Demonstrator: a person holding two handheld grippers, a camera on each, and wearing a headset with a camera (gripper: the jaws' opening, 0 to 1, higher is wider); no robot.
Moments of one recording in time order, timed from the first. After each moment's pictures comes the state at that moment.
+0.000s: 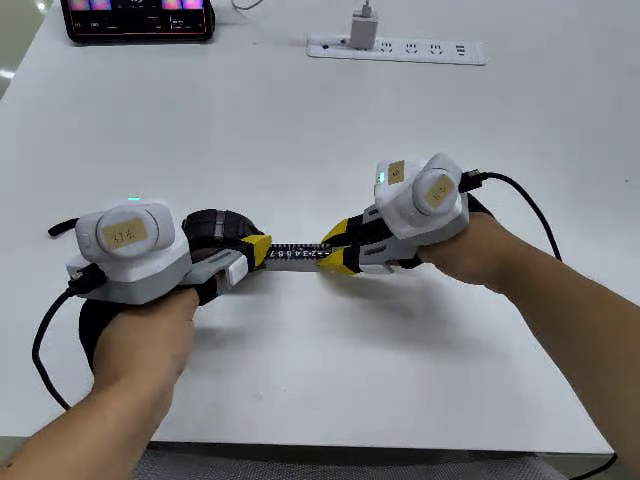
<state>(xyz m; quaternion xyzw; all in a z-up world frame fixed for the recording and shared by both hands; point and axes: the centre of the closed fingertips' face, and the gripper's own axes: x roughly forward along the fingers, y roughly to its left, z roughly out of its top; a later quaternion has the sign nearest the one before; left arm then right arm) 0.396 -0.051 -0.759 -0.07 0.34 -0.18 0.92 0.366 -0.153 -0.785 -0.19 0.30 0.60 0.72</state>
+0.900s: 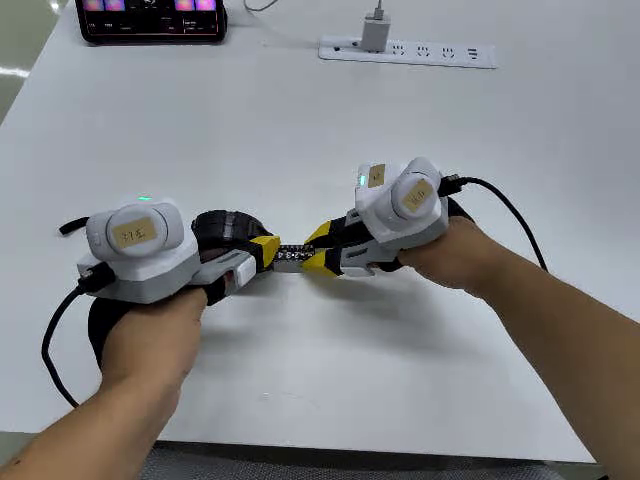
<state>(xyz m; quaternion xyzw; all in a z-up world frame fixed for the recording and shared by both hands) 0.396 -0.051 -0.760 -0.08 0.34 -0.18 0.92 0.368 -0.122 -0.785 -0.19 0.28 0.61 0.71</state>
